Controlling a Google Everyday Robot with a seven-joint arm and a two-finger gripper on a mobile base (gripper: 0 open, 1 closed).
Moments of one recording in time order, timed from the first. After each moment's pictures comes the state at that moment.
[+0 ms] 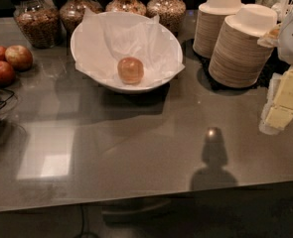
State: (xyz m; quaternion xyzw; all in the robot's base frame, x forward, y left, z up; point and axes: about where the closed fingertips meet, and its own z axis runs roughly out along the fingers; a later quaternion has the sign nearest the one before) arm 0.438 -0.217 0.976 -0.60 0.78 -0.03 0.16
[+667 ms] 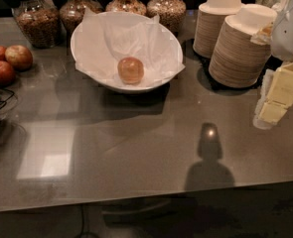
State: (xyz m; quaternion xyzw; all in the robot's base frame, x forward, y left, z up) arm 0.449 -0.210 0.975 -0.61 0.77 -0.03 0.17
